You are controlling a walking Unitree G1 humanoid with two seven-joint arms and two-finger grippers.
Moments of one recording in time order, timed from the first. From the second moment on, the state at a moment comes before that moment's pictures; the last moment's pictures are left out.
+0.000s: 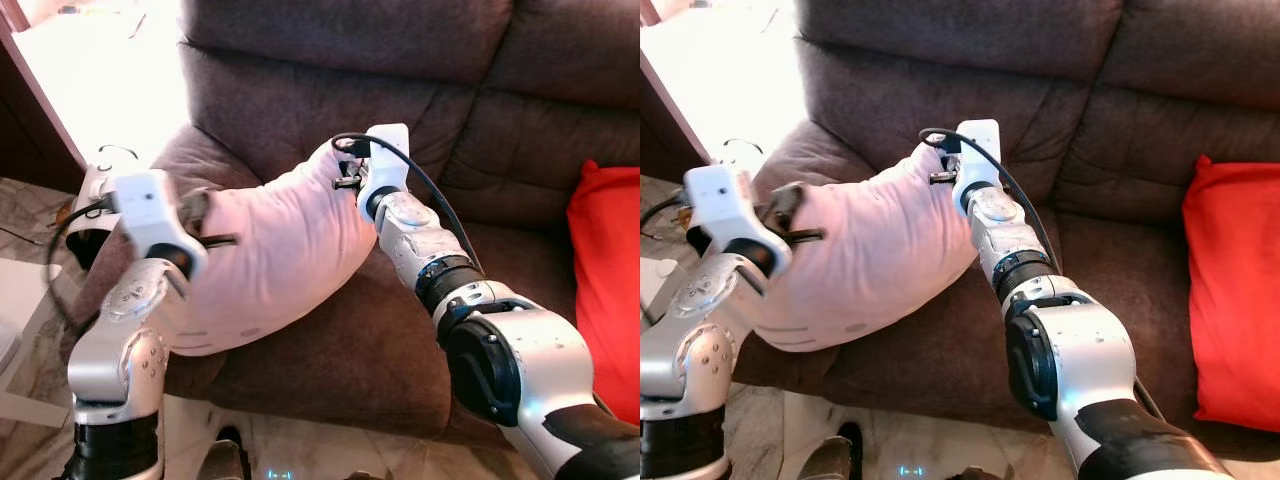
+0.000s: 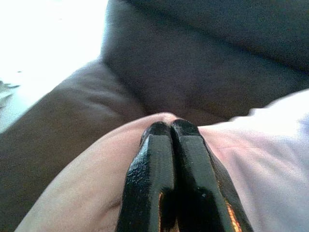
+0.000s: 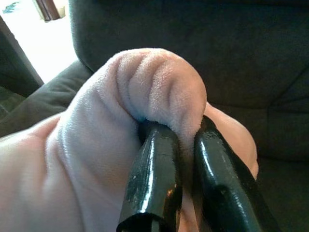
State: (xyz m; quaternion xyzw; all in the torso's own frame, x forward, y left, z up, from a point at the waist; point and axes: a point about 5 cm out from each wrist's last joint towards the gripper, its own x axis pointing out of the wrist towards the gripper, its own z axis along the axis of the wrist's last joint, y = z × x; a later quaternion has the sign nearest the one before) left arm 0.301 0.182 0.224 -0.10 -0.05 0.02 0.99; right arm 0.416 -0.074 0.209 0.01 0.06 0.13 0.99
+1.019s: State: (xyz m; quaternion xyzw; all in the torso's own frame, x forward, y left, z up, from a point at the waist) left arm 0.335 0.165 0.253 -0.12 -0.07 -0.03 0.99; right arm 0.424 -0.115 0.225 0.05 0.04 0.07 1.00
